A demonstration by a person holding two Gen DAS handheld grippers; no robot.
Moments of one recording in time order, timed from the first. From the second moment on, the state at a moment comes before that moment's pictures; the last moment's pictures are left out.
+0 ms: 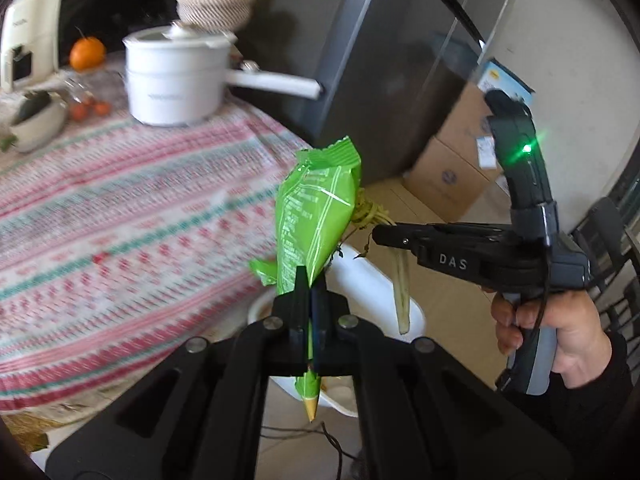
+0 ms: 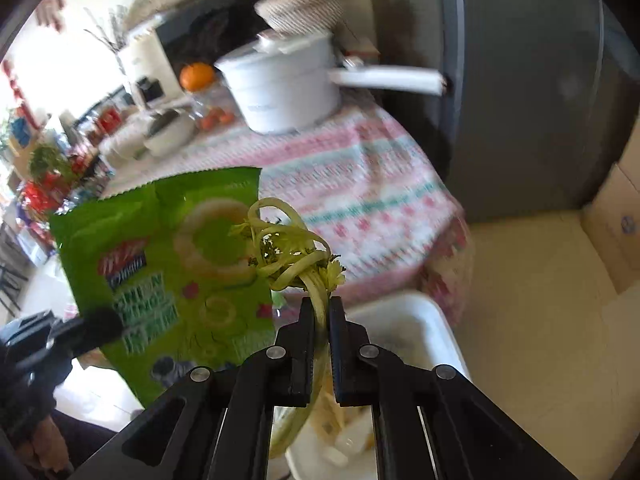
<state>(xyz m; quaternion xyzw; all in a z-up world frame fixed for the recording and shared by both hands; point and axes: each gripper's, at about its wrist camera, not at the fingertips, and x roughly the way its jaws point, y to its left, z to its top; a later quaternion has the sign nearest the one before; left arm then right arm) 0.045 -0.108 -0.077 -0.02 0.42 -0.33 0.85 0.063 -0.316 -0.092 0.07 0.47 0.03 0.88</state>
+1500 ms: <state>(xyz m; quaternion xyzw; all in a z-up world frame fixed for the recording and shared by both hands) 0.048 -0.095 -0.095 0.05 0.45 -0.17 0.88 0.034 -0.355 -0.087 0.11 0.50 -0.02 0.86</state>
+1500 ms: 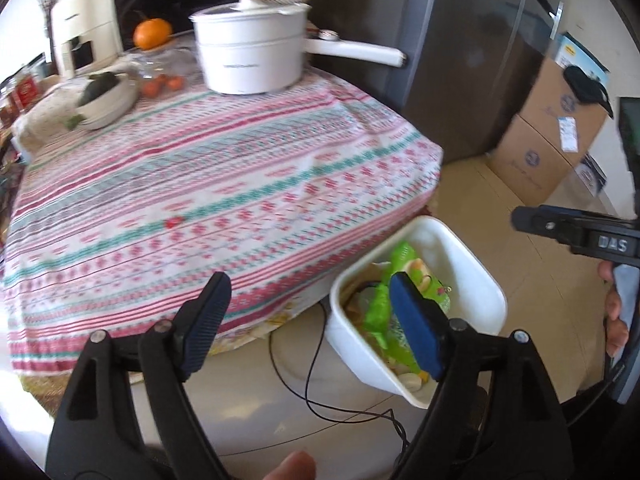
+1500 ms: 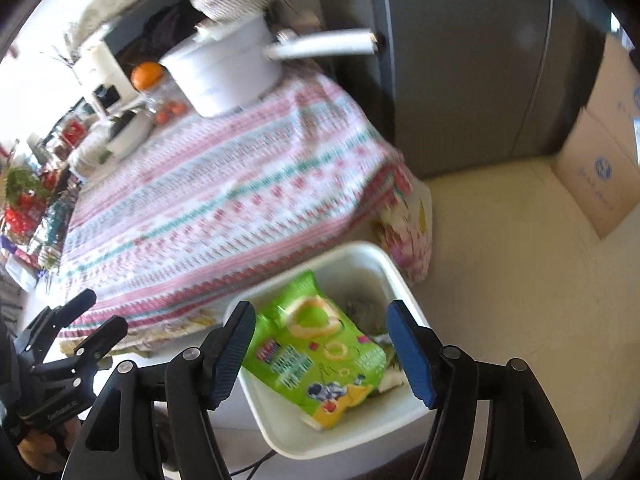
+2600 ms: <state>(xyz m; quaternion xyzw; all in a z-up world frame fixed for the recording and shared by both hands) 0.025 -0.033 -0.029 0.03 0.33 -0.02 0.94 0.007 -0.250 0.008 -0.05 0.27 0.00 0.96</state>
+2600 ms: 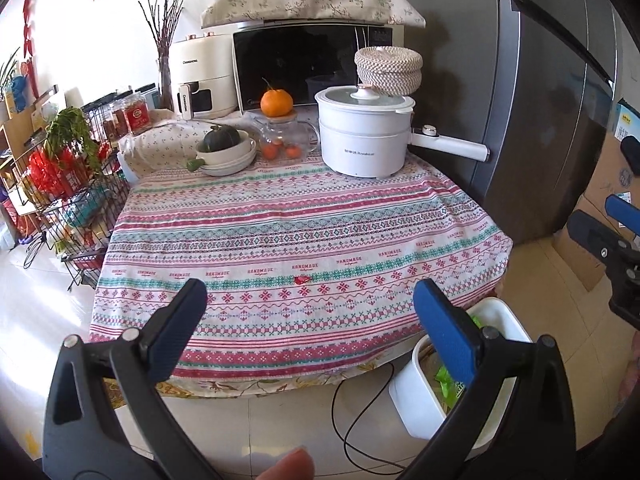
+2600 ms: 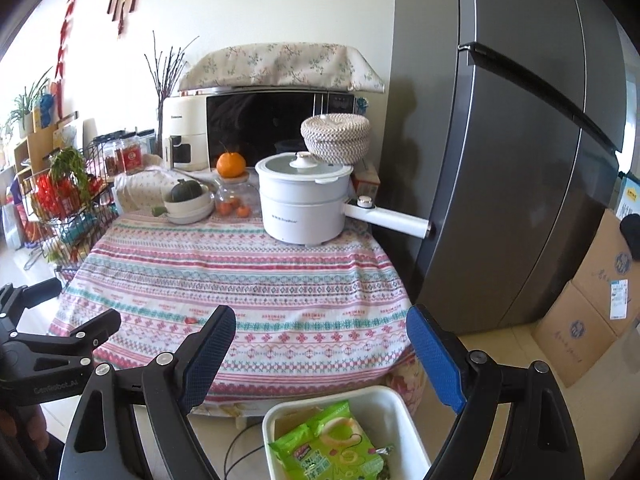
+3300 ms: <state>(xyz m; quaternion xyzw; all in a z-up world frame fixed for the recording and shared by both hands) 0.022 -0.037 -0.024 0.03 0.31 -0.02 0.95 0.006 -0.259 0.008 -0.03 0.27 0.00 0.96</state>
